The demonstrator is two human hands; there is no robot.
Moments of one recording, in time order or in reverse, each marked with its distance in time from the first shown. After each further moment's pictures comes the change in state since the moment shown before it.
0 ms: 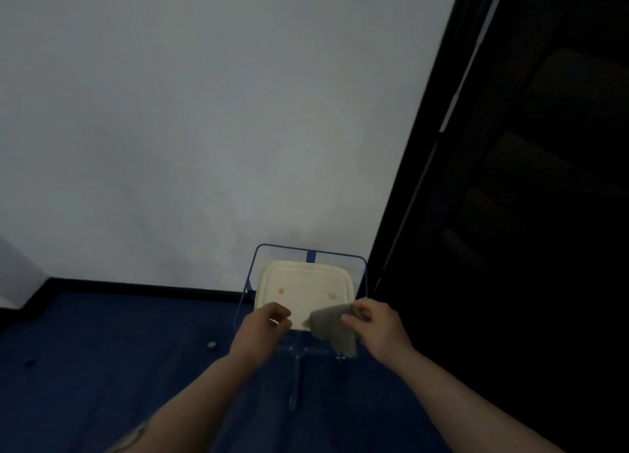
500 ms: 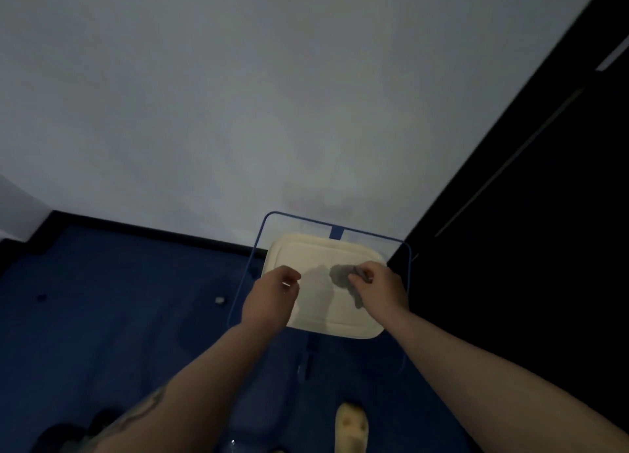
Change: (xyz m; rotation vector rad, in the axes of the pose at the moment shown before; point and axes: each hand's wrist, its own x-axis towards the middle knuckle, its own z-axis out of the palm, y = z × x) left_hand 0.169 -0.053 0.033 0.050 0.114 -0.226; right_hand 0.223 0.075 0.074 -0.200 -0.009 0.135
